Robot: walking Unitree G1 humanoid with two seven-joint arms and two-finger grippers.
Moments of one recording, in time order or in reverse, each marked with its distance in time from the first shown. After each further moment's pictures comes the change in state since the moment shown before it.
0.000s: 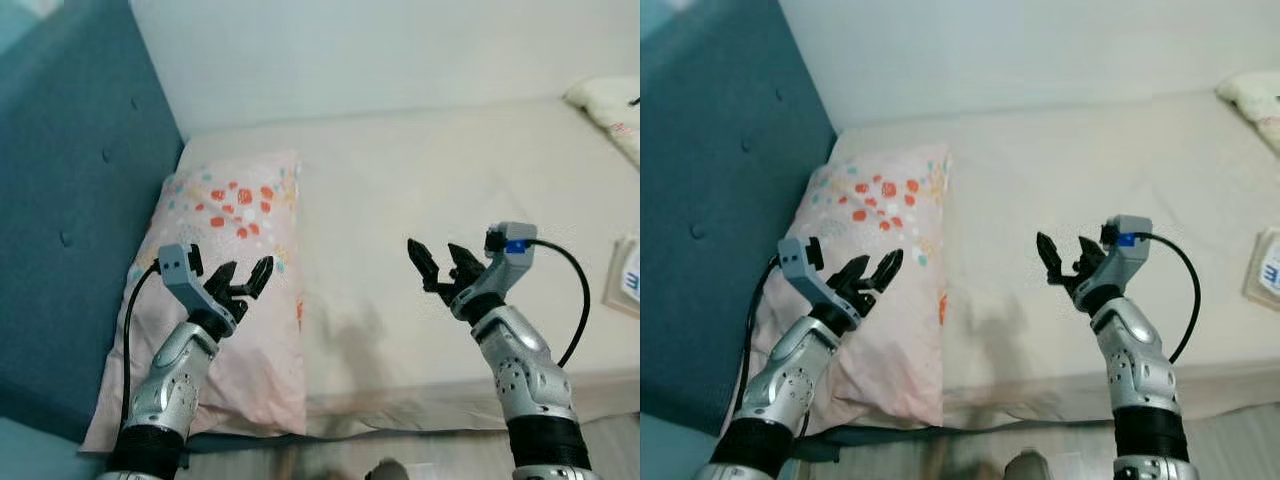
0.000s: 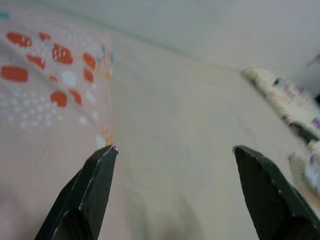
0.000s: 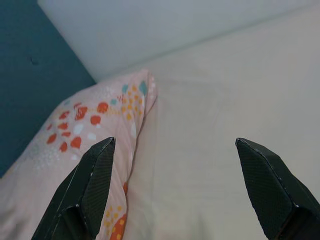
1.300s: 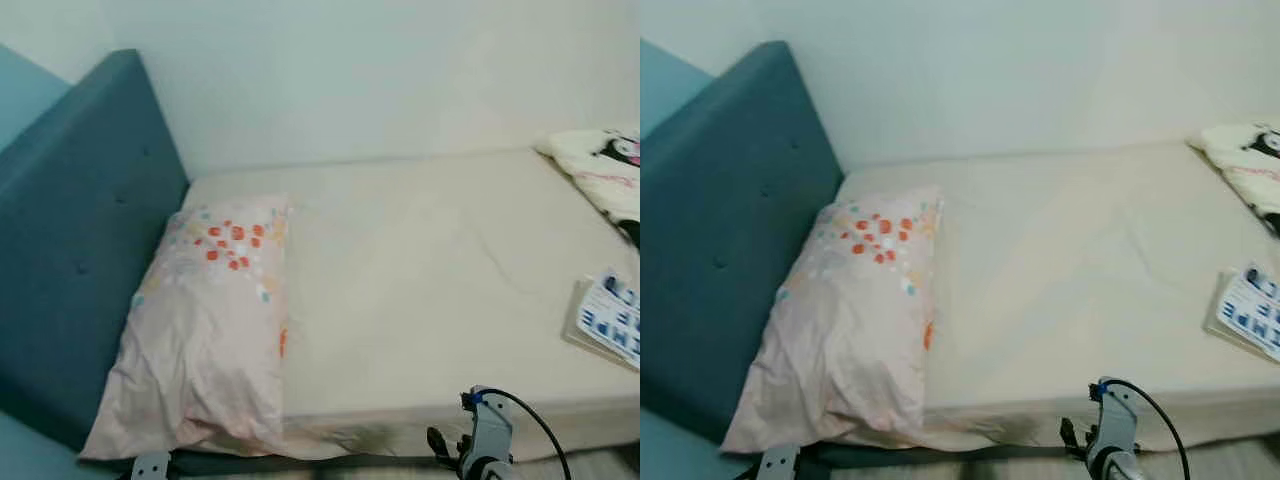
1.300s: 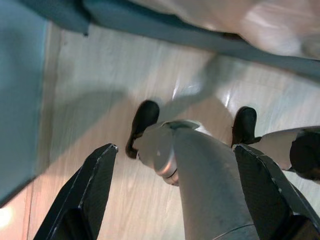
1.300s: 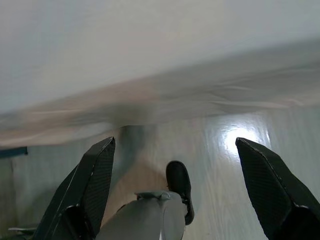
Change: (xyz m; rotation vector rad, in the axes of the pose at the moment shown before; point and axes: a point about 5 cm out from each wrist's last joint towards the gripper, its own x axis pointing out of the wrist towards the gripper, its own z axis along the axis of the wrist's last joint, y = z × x) left arm -0.209 0.080 -0.157 0.016 0.921 0.562; right arm -0.129 -0.054 -0.182 -0.018 0.743 -0.439
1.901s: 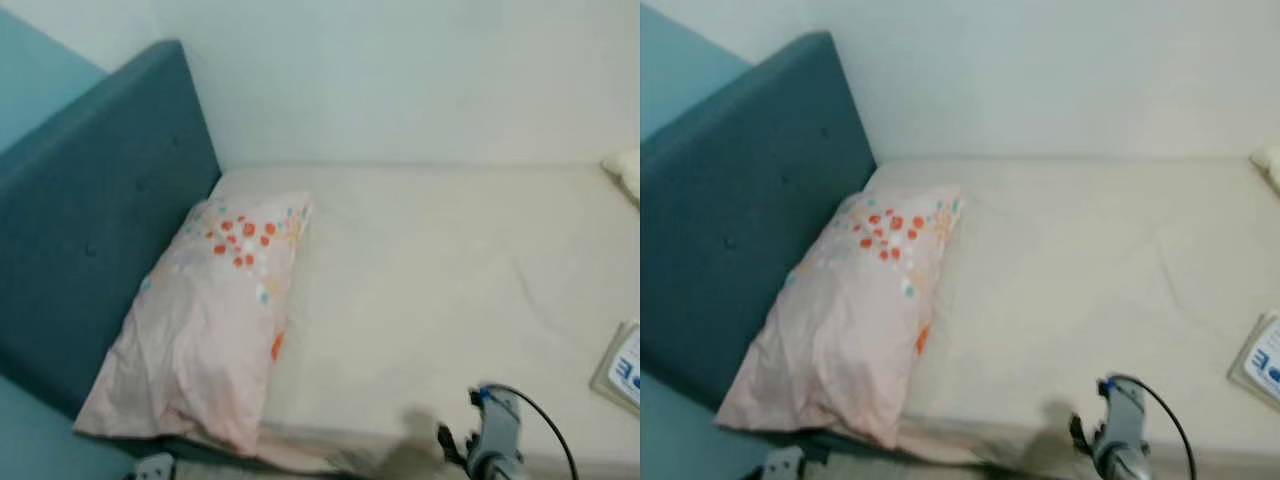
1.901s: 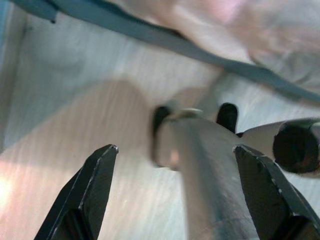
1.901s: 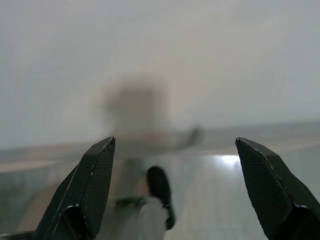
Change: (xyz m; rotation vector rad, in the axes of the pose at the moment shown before) left arm 0.002 -0.005 0.002 0.015 0.007 -0.022; right arm 0.000 -0.011 0.004 0.022 -0.008 -0.078
